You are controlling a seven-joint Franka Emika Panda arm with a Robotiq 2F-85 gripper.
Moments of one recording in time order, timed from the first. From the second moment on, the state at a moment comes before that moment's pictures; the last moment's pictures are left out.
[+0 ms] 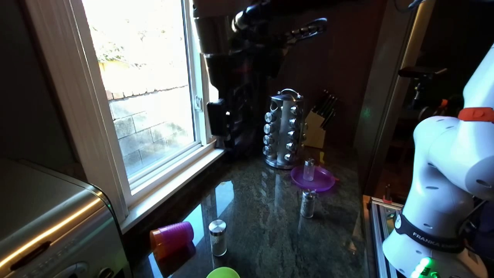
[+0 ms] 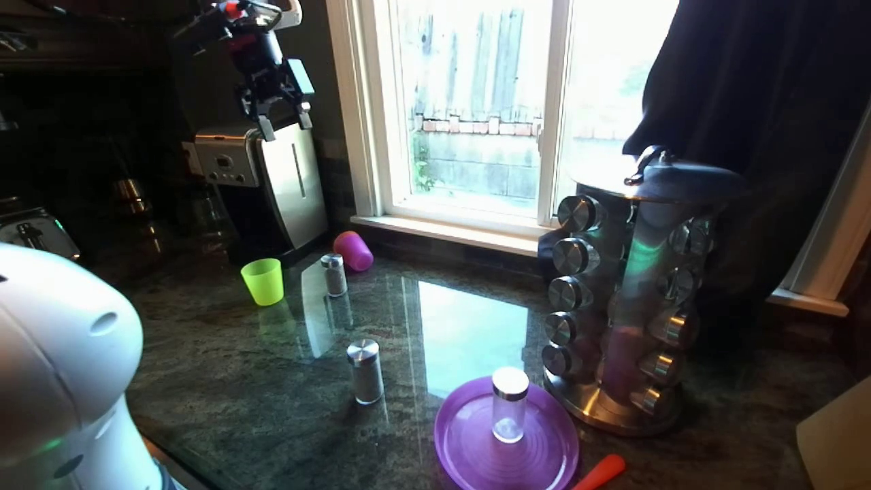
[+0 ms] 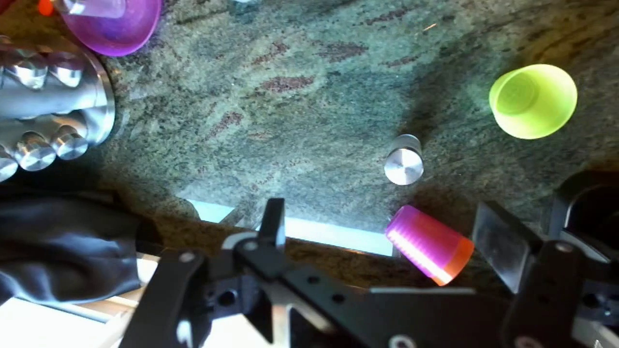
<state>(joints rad) 0.15 -0.21 0.38 -2.01 -0.19 1.71 0.49</state>
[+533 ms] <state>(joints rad) 0.19 0.10 0.35 -1.83 -0.34 1.84 0.76</state>
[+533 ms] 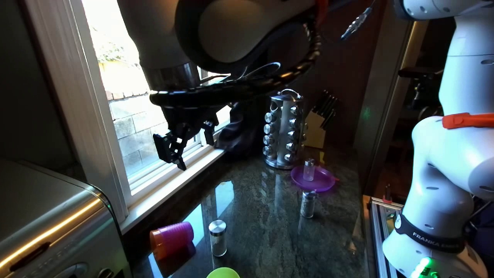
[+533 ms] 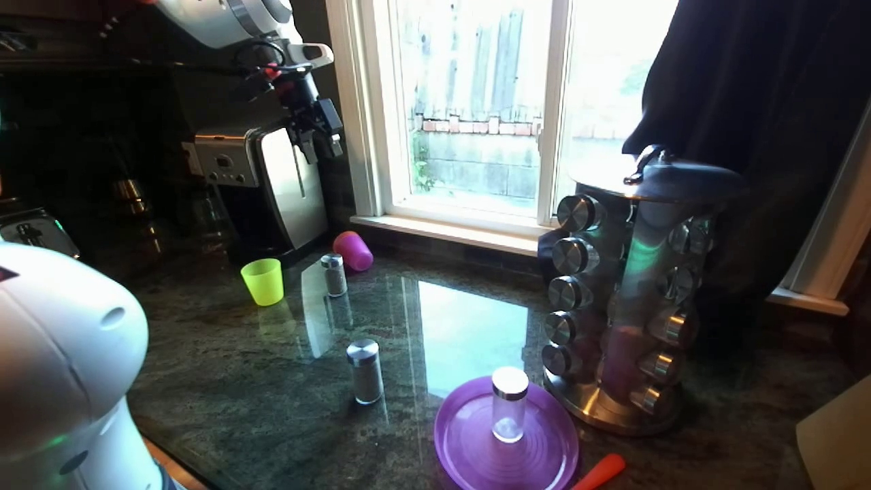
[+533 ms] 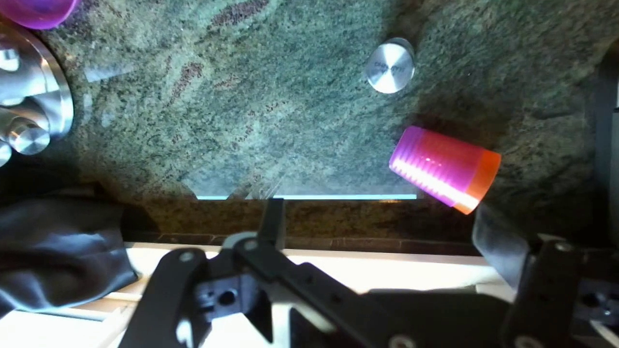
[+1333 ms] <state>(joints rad) 0.24 0.24 0.28 -1.78 -0.17 2.02 0.74</state>
